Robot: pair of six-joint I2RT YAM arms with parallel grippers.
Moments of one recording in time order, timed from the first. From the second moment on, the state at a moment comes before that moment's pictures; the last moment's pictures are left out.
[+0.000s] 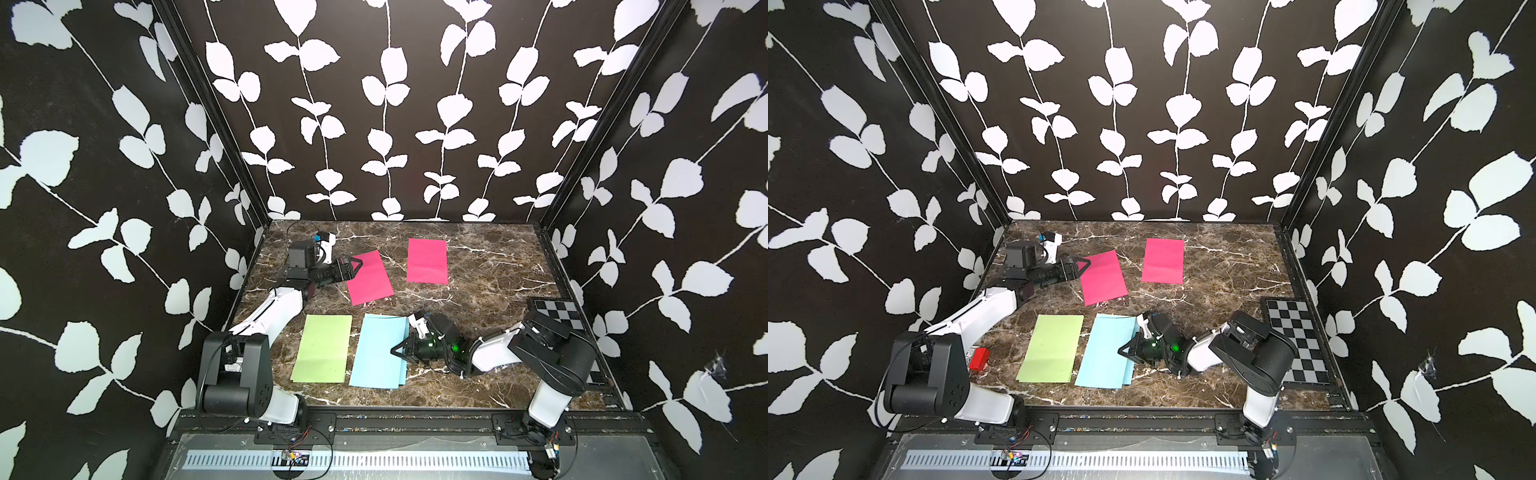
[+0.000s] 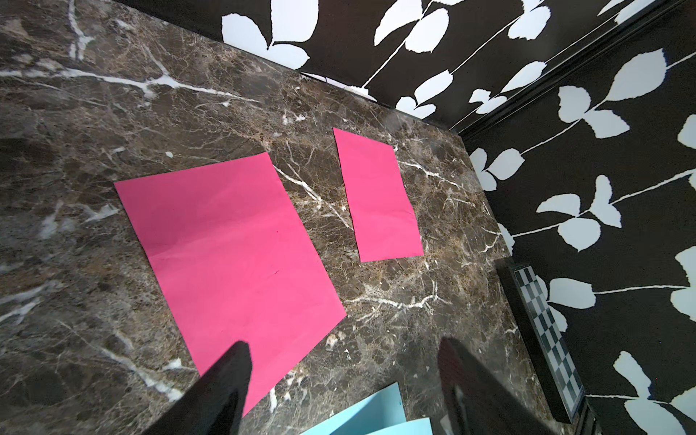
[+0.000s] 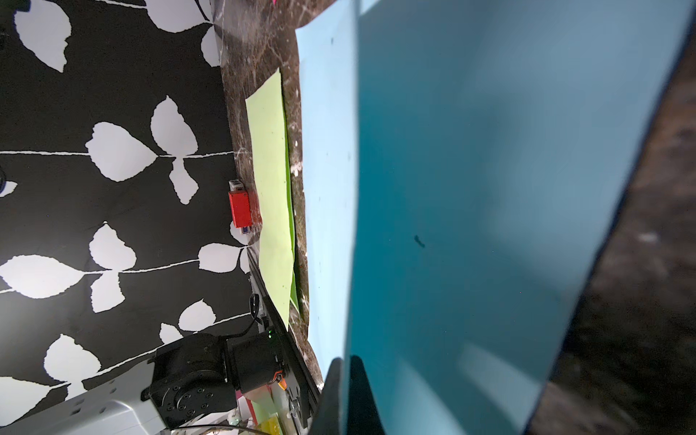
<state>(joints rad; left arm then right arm) -0.12 1.45 0.91 -0.03 0.58 -0.36 0.90 1.76 0.54 0.67 -0.48 1.25</state>
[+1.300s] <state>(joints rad) -0.10 1.53 0.91 -0.03 0.66 -0.36 0.83 1.80 0.57 0.59 -0.55 1.20</state>
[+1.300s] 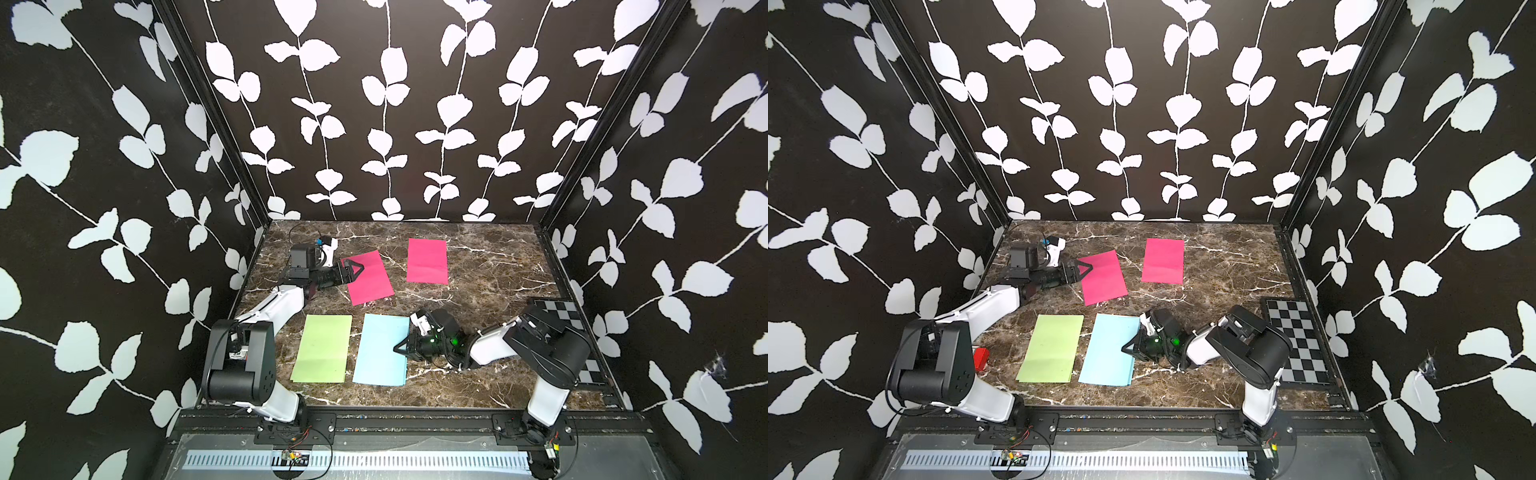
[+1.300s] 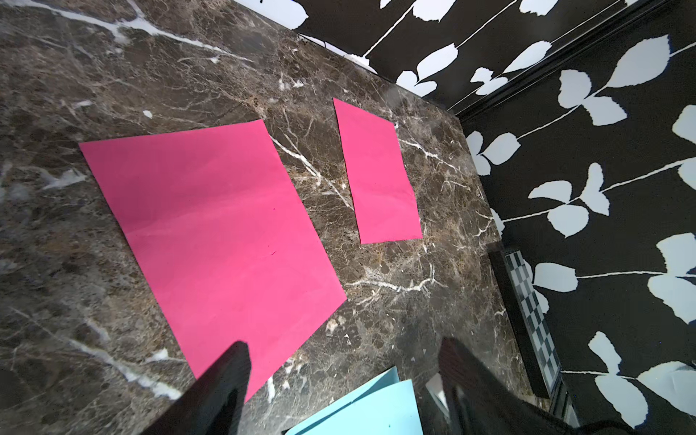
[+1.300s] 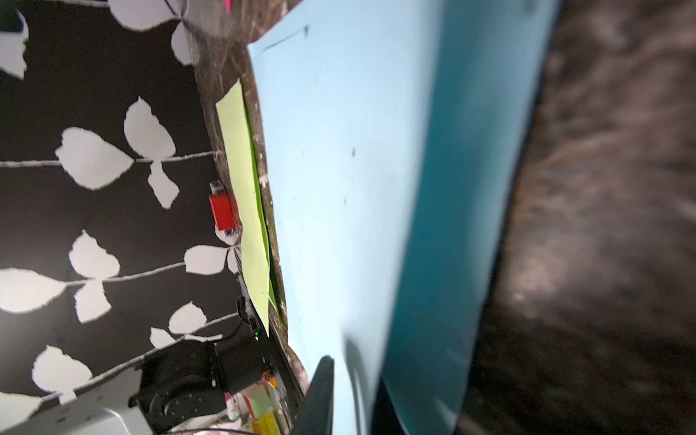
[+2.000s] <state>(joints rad) -0.10 1.54 0.89 0.00 0.70 -0.37 0.81 1.66 0.64 0.34 -0.55 1.12</state>
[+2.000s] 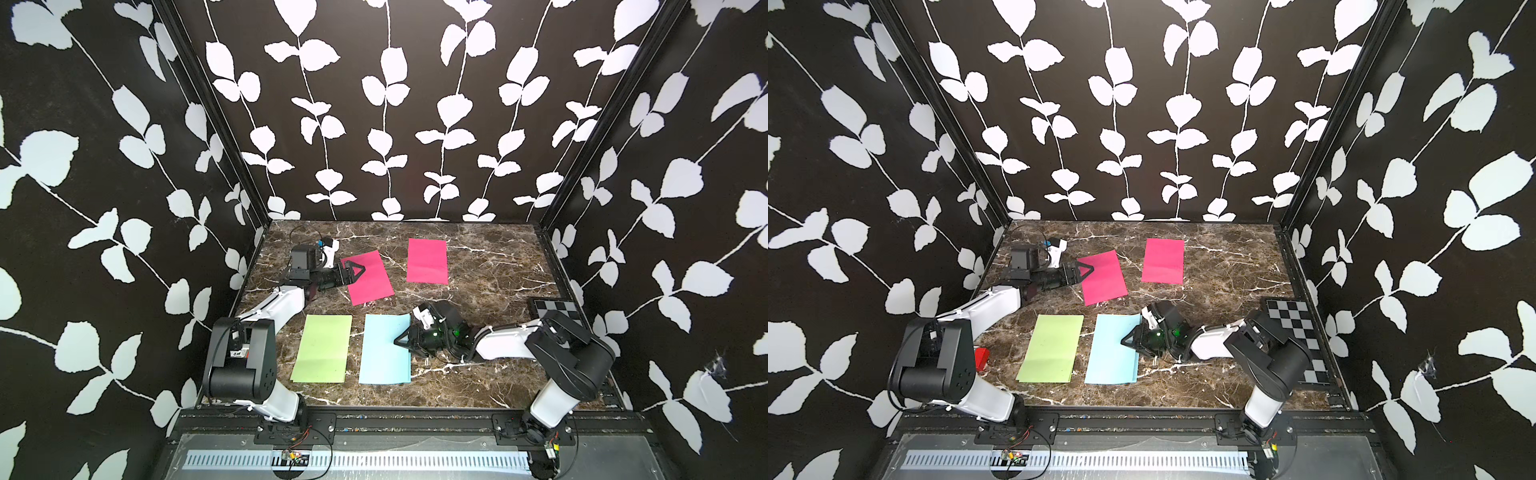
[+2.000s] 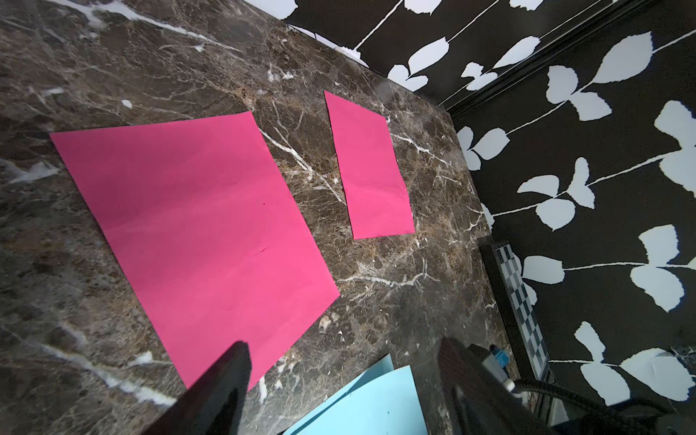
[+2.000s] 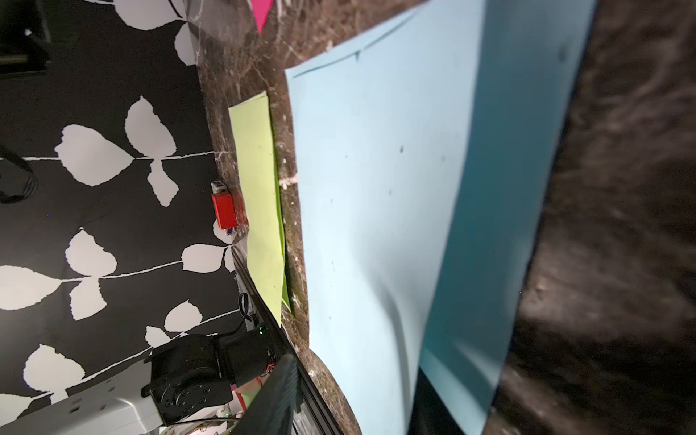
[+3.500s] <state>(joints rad) -0.05 1.71 0.93 0.03 0.64 -0.51 0.59 1.94 1.46 -0.32 -0.39 0.65</state>
